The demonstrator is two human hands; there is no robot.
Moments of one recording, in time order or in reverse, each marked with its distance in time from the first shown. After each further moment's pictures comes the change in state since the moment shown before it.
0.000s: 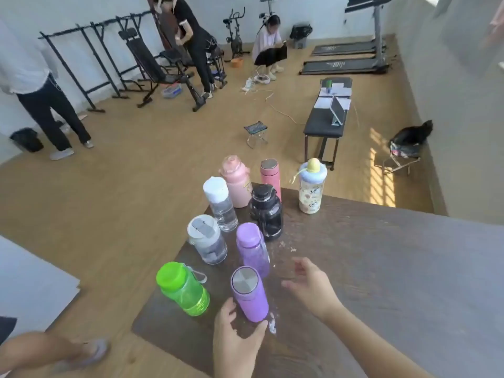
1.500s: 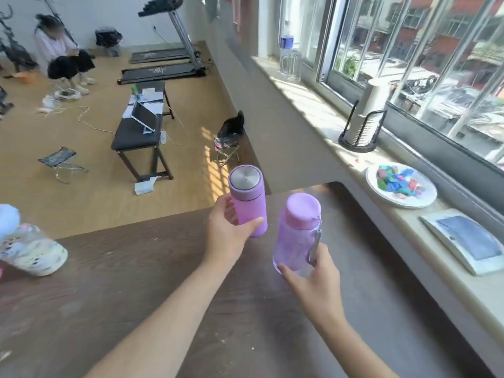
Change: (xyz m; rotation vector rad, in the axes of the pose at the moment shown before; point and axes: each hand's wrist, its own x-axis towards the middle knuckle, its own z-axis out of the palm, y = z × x) left_hand -0.102 0.215 0.491 -0.131 -0.706 0.441; right_hand -0.100 0.283 -0.353 0.227 0.862 0.180
